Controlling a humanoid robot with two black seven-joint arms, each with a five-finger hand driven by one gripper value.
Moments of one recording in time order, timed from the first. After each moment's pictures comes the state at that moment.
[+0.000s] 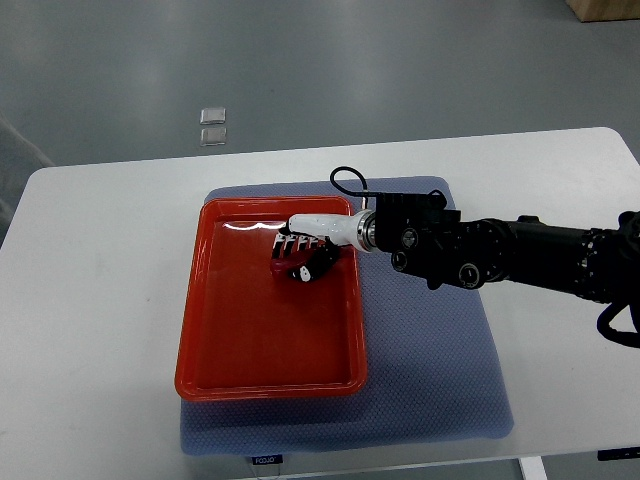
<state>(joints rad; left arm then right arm) -0.08 0.00 0.07 -0.17 0.12 0.02 0.02 1.18 0.00 -0.22 0.76 -0.85 0.06 0.11</state>
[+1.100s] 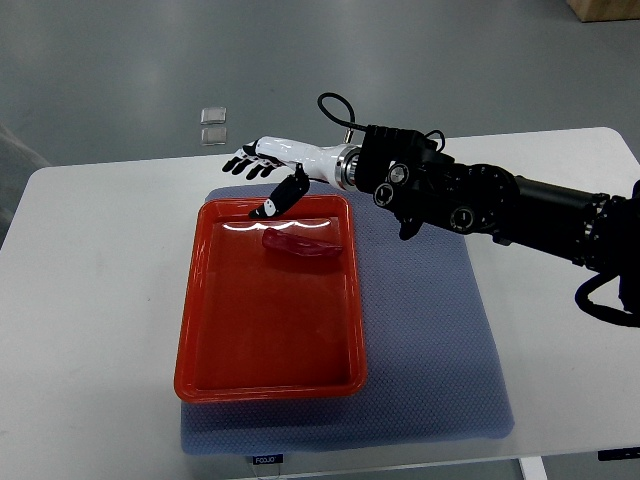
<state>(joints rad) -0.08 0.00 0.07 -0.17 0.12 0.02 0.02 1.26 0.00 0.06 0.75 -0.78 0.07 0.12</state>
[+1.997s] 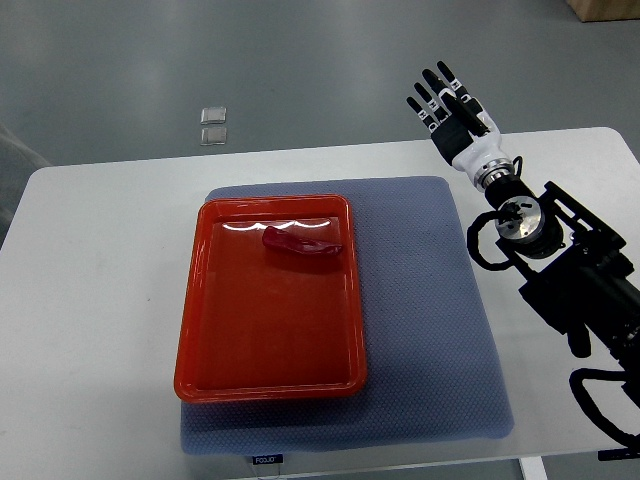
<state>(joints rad) -0.08 0.00 0.07 -0.17 0.12 0.02 0.02 0.73 -0.05 1.07 0.65 -0.07 0.19 0.22</state>
